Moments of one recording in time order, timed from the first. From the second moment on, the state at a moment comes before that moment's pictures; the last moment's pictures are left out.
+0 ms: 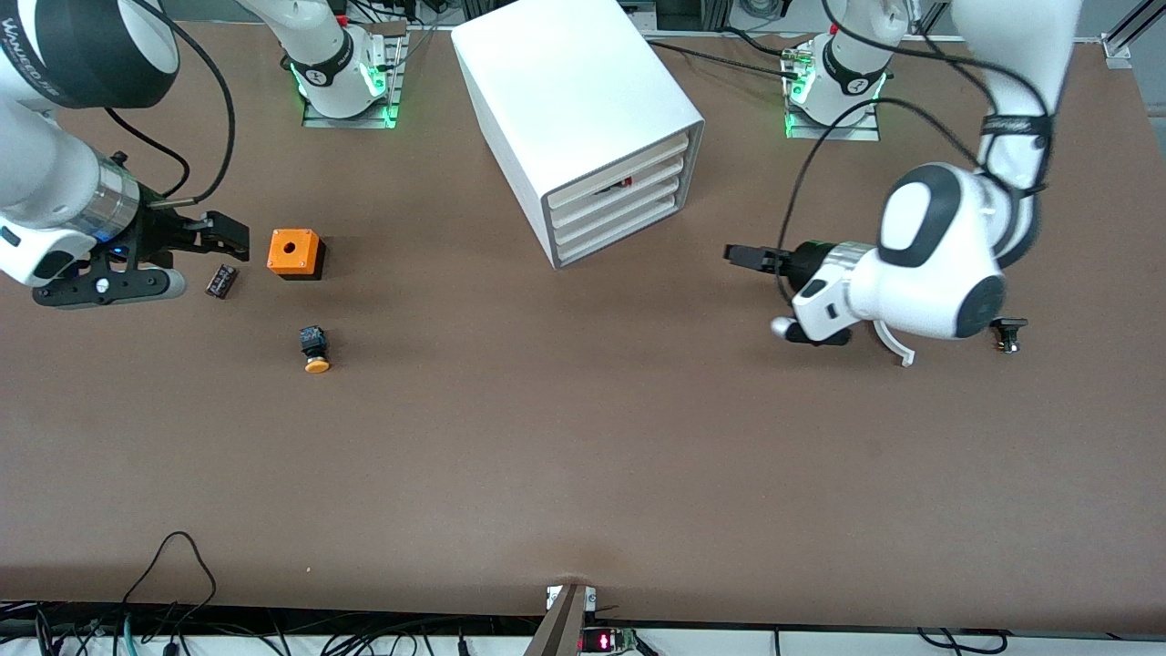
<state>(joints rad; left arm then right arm) -0.23 0.39 -0.02 -1.78 -0.66 1.65 0.01 0.14 0.16 0.00 -1.54 -0.02 1.57 0.01</state>
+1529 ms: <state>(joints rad) -0.31 0.45 -0.14 -2.12 -1.03 1.71 0.40 0.19 0.23 0.00 -1.48 0.07 1.75 -0.61</state>
